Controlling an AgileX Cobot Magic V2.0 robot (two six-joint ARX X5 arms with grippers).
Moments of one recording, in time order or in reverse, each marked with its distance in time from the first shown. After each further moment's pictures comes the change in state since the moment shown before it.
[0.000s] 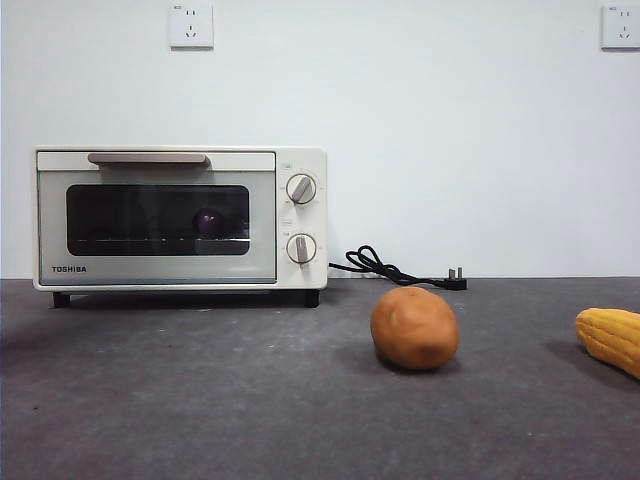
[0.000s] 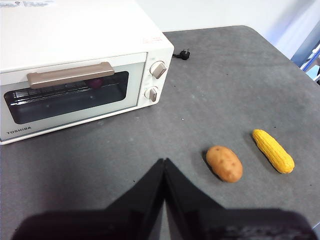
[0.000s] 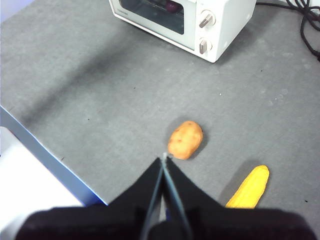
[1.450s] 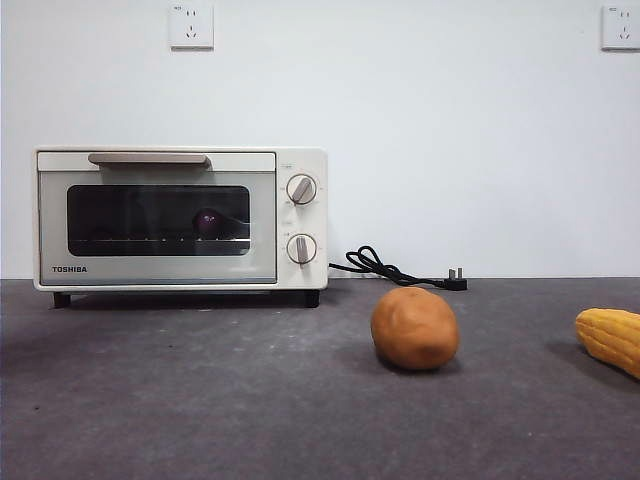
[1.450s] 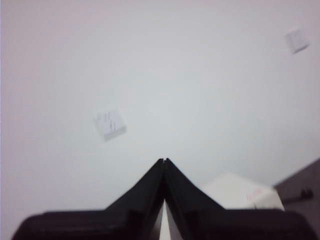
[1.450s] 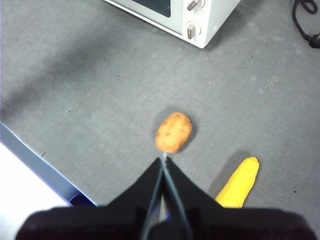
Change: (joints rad) left arm -0.002 -0.435 -0.439 0.848 -0.203 0.266; right arm 0.000 0.077 0.000 0.000 0.053 0.000
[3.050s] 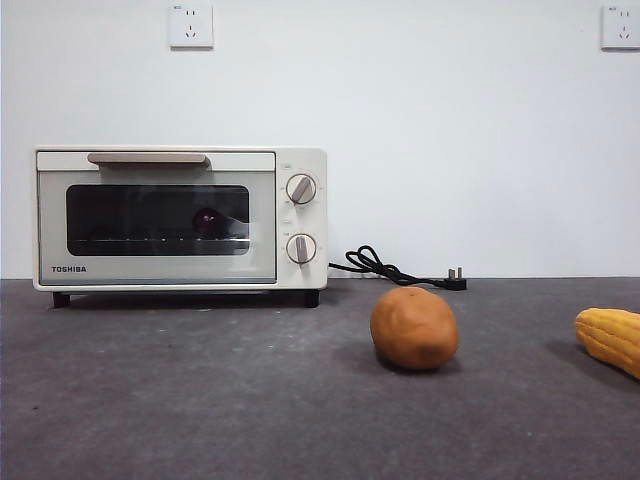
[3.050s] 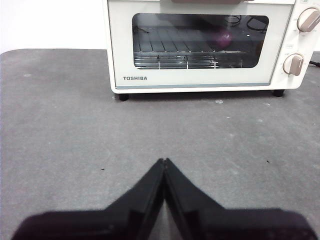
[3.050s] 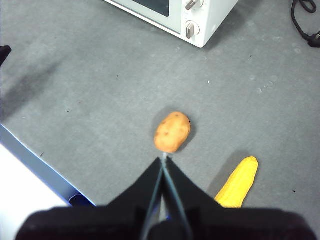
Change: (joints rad) left arm 0.011 -0.413 -0.892 -0.010 -0.230 -0.356; right arm 0.000 0.002 0.000 0.000 0.003 0.000
